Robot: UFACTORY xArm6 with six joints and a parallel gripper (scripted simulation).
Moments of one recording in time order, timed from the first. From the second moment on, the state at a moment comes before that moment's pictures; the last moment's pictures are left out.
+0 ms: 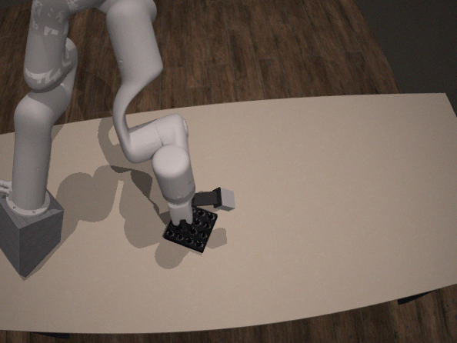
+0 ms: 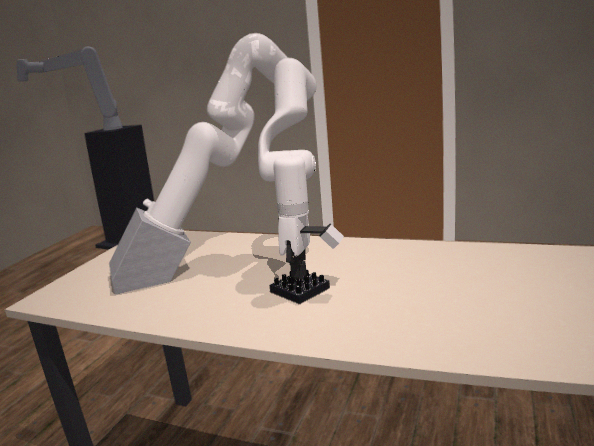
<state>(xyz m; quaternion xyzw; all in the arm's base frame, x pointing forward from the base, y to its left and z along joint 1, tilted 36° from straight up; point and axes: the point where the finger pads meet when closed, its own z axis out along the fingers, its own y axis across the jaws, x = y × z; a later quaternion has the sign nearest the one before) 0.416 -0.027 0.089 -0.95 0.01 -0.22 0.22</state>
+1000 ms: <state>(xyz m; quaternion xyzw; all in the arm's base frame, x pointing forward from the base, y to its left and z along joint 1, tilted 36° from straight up) 0.416 -0.027 0.089 -0.91 -0.29 -0.28 0.14</state>
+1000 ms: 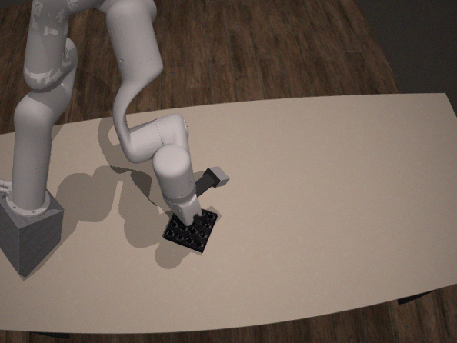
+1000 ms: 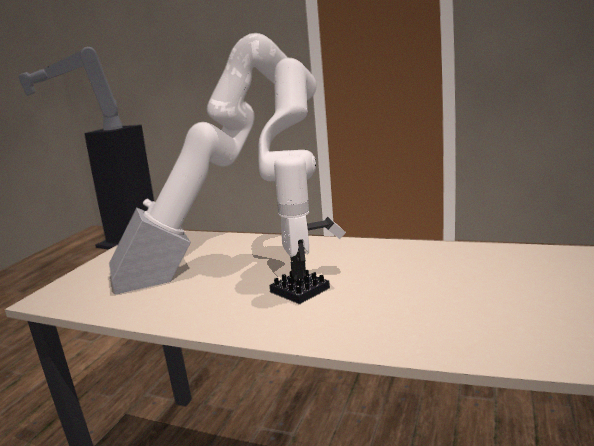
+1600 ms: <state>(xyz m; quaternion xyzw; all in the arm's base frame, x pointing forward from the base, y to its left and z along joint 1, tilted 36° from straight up) 0.416 -0.027 0.089 -0.87 -0.39 -0.29 0.10</state>
